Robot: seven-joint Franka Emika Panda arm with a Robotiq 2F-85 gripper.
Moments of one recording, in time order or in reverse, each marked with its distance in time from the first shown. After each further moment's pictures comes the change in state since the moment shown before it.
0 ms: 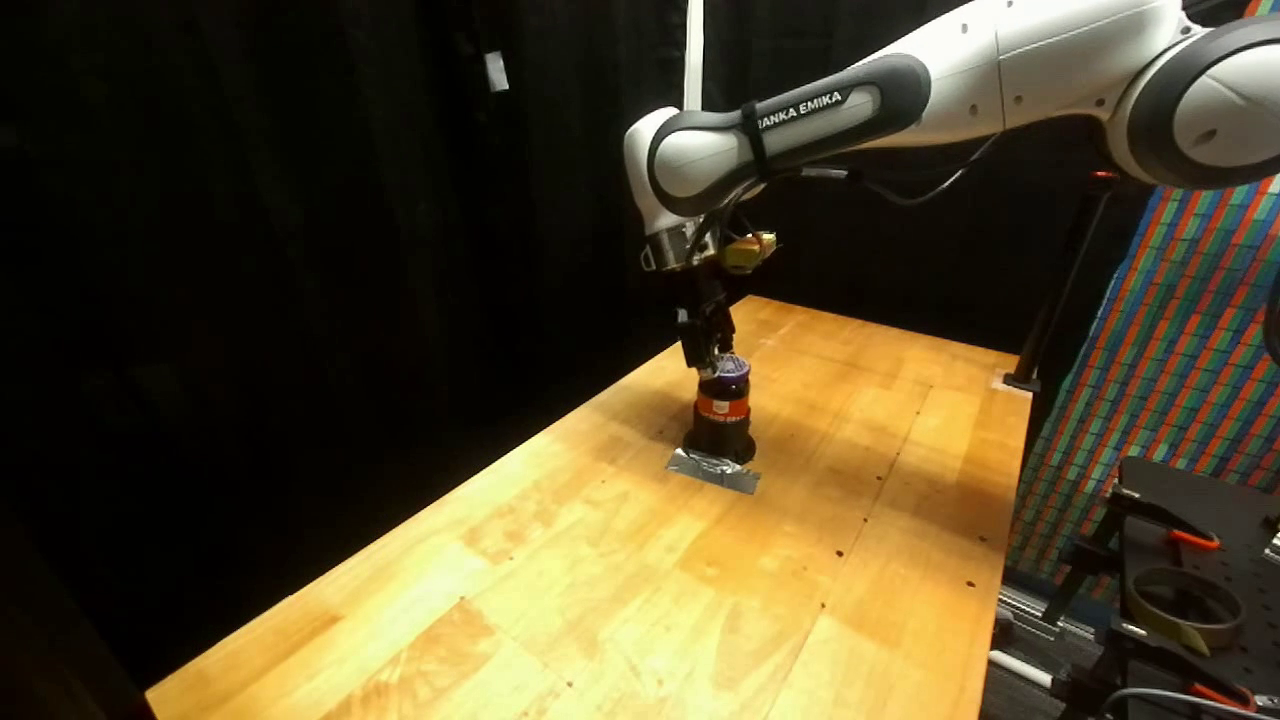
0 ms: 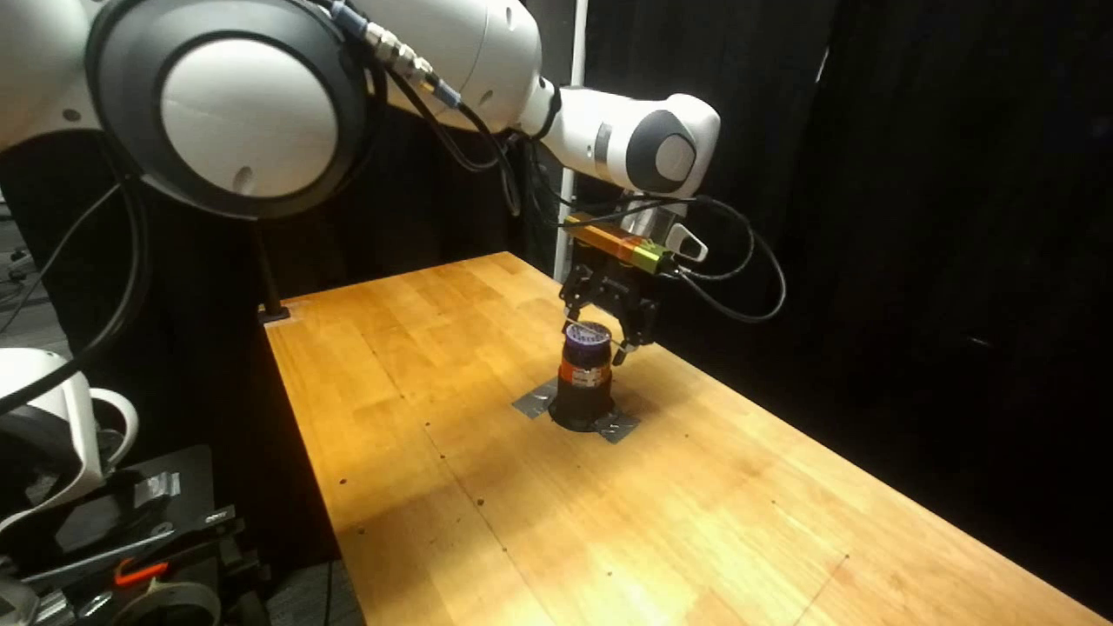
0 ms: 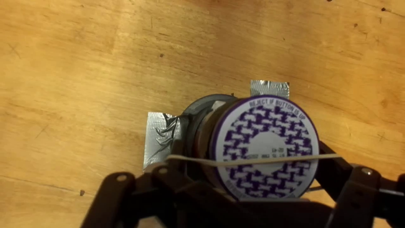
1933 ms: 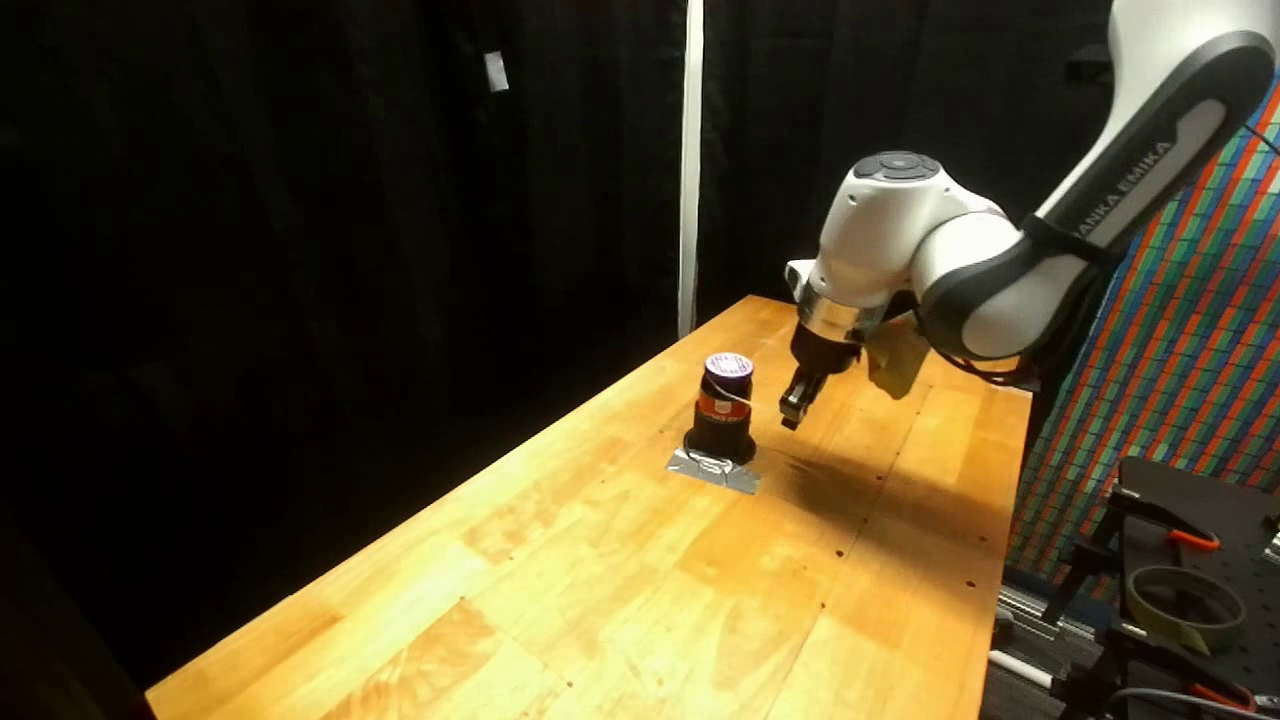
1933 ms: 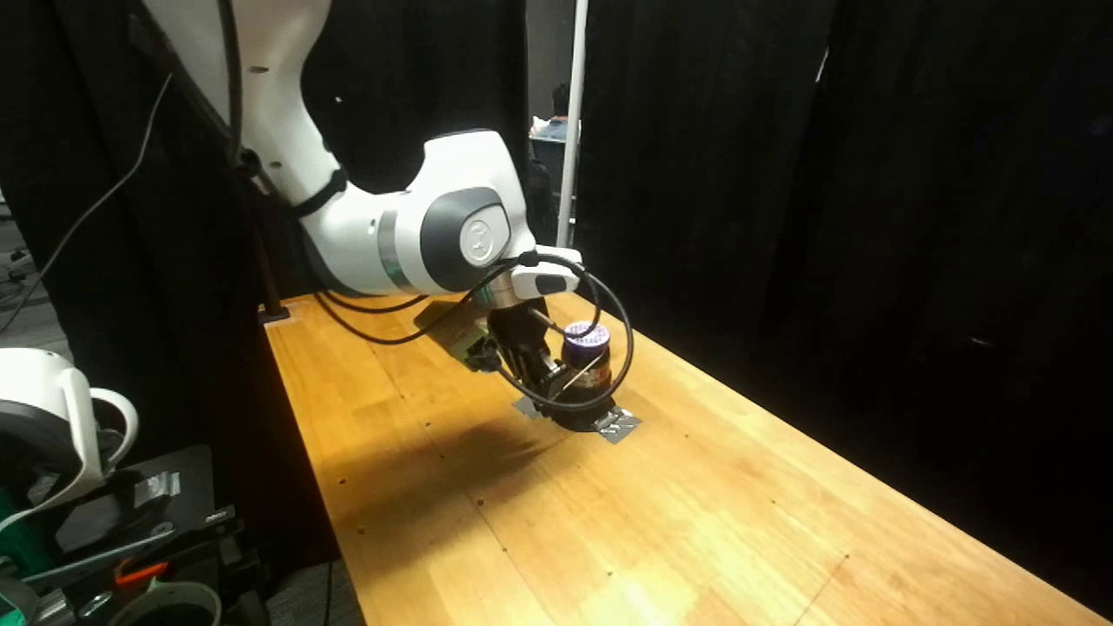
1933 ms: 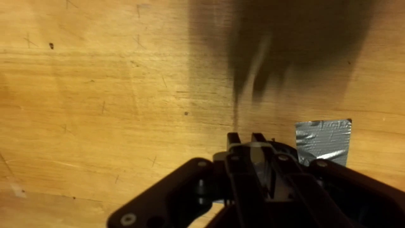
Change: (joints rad) arm 0.216 -0.650 -0.253 -1.372 -0.434 1.301 0.666
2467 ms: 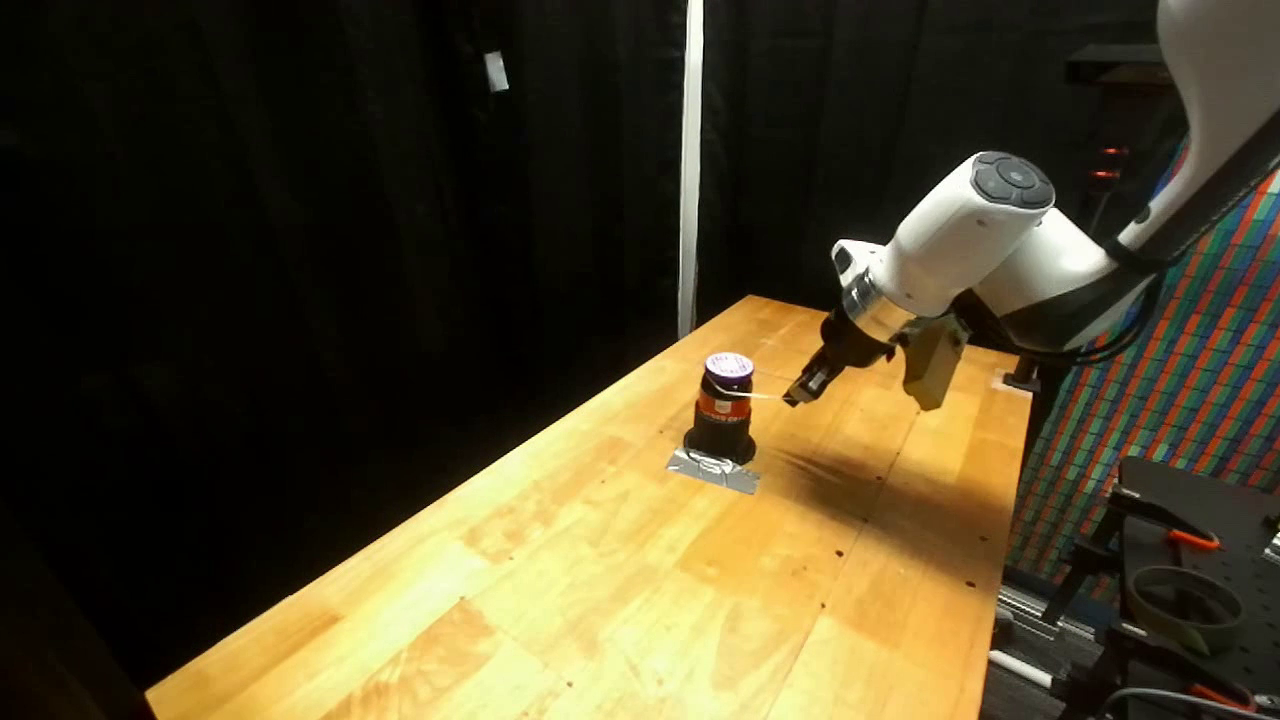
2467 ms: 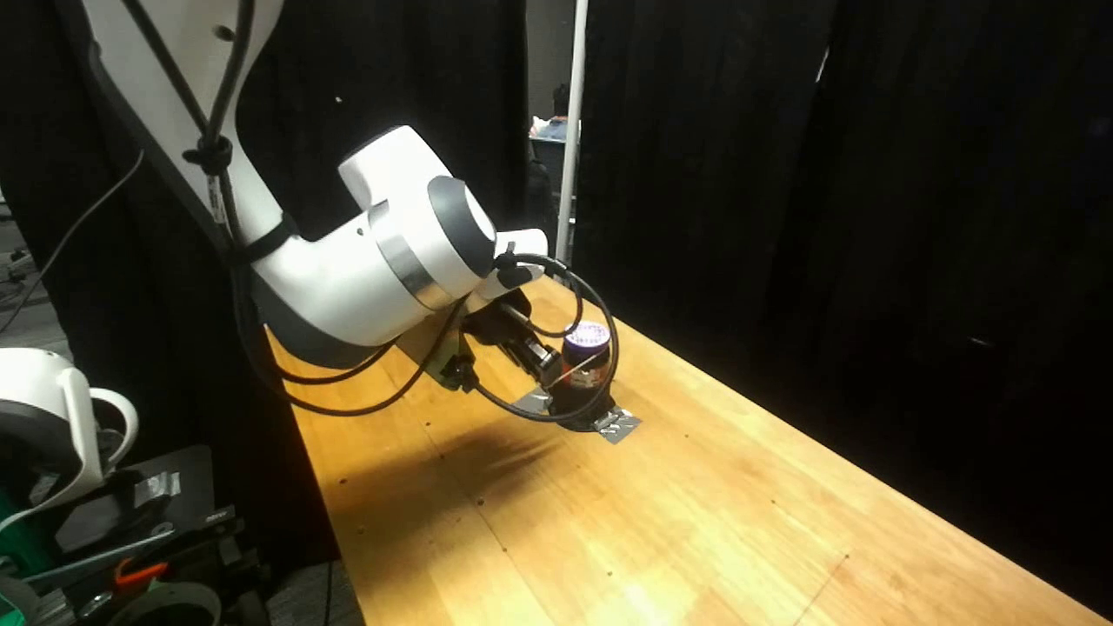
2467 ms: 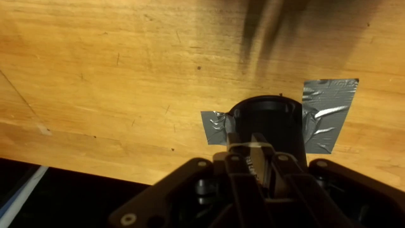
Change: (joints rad) arm 0.498 0.019 -0.611 -0.085 -0.640 0.373 0.632
